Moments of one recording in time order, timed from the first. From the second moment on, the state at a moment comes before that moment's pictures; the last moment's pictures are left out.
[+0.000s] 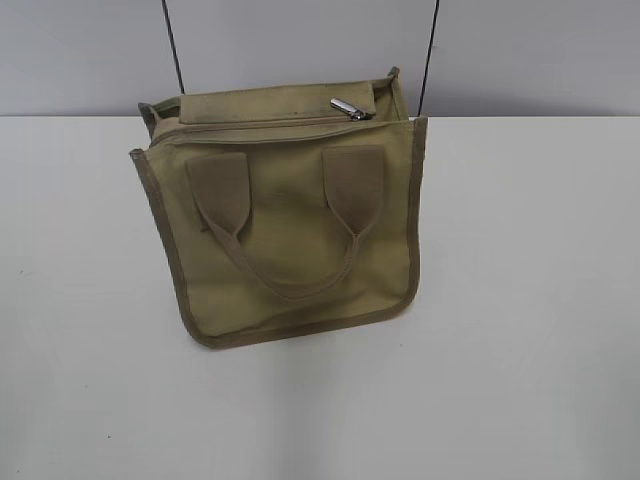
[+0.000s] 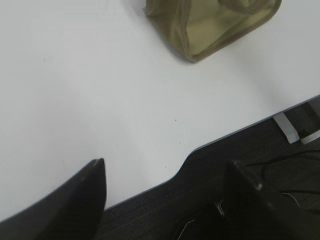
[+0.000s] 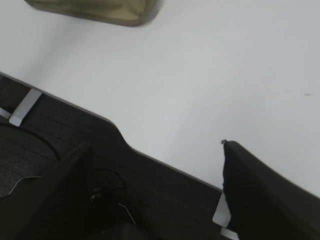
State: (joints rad) left arm -0.43 0.20 -0.60 -0.06 1.21 0.03; right arm 0.39 0.15 -0.58 0.11 1.22 -0.09
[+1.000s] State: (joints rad) left arm -0.41 0.20 -0.54 -0.06 1.05 0.03; right arm 0.38 0.14 -0.47 0.11 1.10 -0.10
